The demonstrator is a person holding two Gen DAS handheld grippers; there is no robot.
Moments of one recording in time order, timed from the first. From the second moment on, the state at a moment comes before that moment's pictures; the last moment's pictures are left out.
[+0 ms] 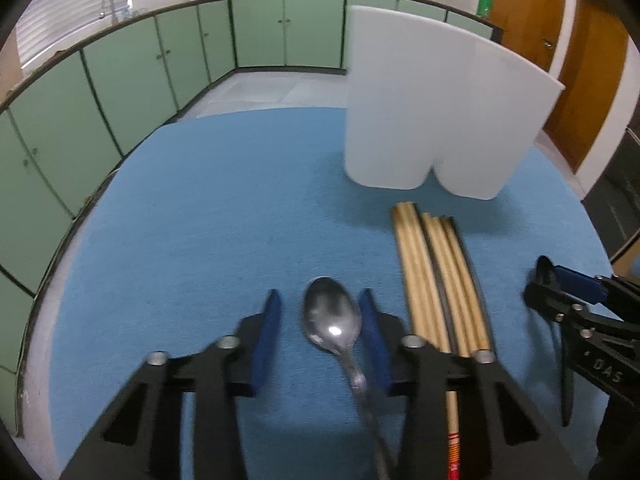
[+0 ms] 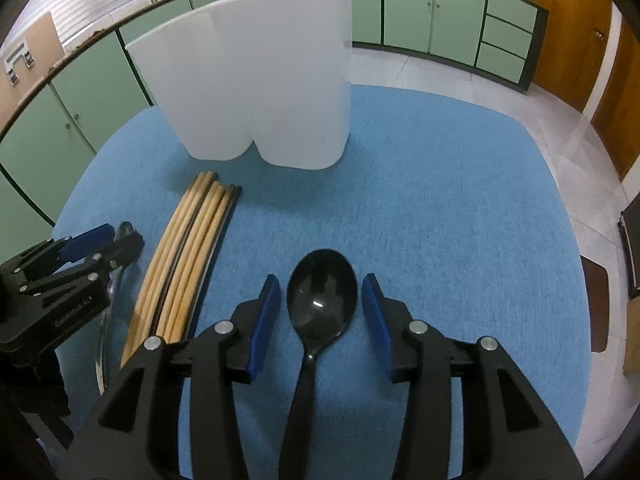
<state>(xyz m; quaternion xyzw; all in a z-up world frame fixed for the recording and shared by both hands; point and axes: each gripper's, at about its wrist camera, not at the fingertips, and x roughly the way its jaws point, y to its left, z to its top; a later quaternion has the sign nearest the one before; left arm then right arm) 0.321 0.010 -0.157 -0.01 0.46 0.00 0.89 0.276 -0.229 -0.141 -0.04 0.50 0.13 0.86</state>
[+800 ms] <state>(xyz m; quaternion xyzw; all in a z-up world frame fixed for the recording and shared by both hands) 0.238 0.011 -0.108 -0.03 0.19 -0.10 0.98 0.232 -0.267 -0.078 0.02 0.27 0.17 0.95</state>
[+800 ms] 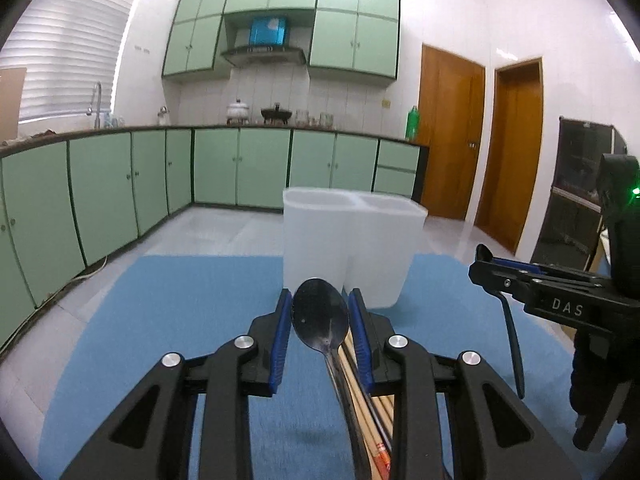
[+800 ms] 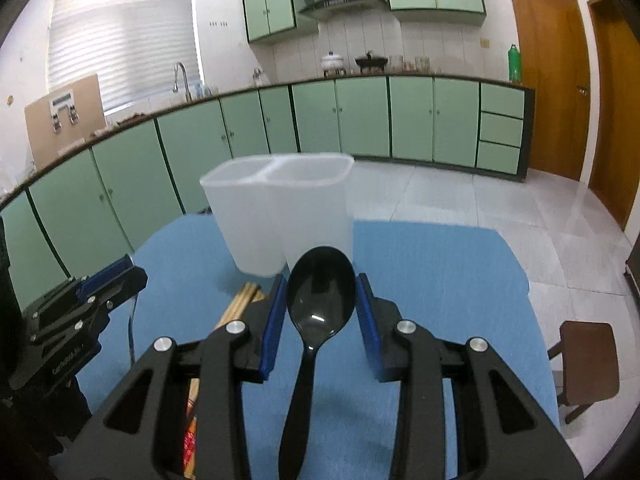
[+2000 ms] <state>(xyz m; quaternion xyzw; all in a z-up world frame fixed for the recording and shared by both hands) 0.395 0.013 -0.033 -0.03 0.11 -0.11 0.99 0.384 -0.259 -0.037 0.06 0.19 0.15 0.97</state>
